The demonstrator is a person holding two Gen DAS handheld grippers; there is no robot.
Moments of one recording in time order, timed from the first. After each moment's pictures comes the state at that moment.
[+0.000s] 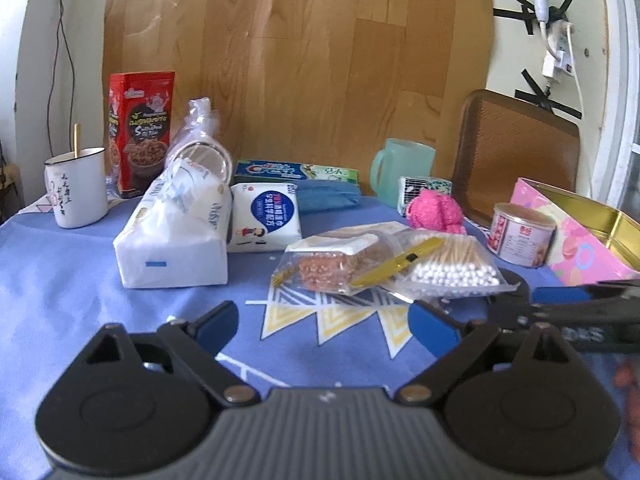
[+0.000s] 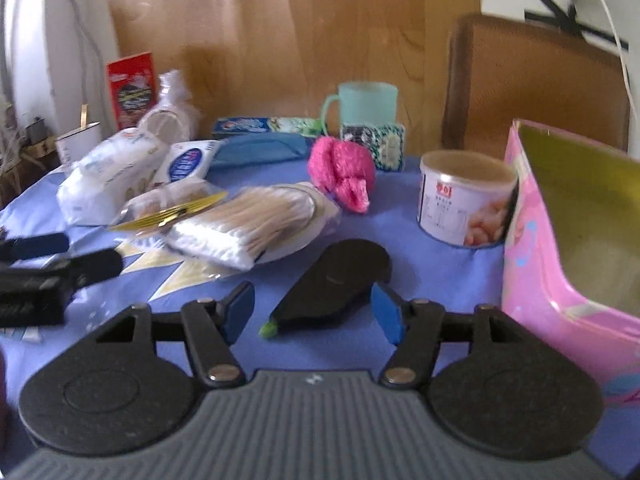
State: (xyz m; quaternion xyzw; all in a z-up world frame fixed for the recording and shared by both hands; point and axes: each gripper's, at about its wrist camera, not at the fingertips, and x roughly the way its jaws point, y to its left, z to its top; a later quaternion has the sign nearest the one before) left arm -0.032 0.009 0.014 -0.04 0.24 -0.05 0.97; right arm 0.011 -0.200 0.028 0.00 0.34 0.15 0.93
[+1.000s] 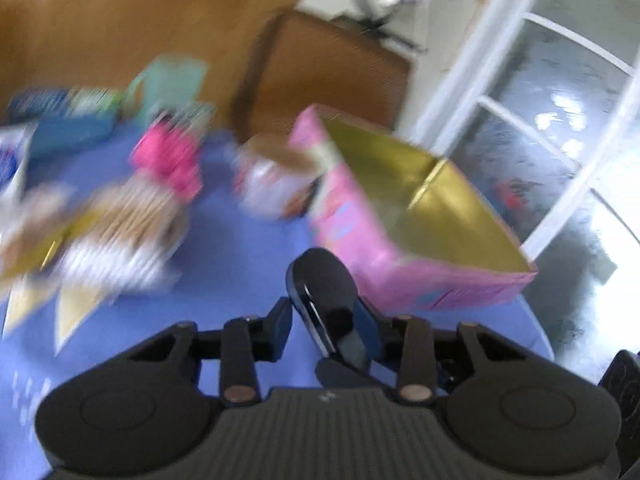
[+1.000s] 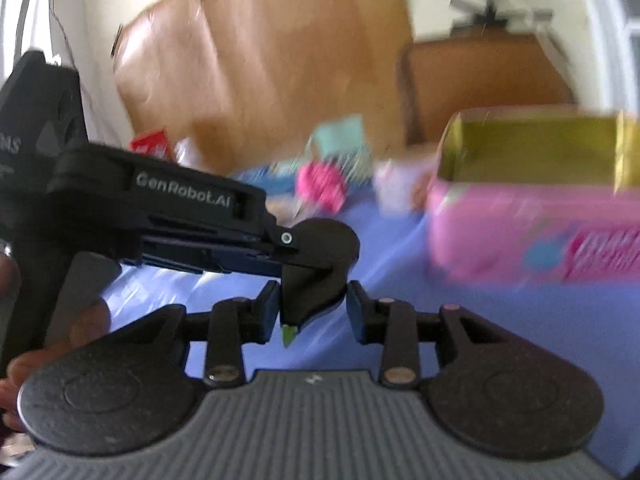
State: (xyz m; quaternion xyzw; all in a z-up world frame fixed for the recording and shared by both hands) left arm -0.003 -0.121 0.063 -0.08 0.35 -0.33 0.87; right arm -0.090 -0.277 0.050 0.10 0.22 0.14 0.96
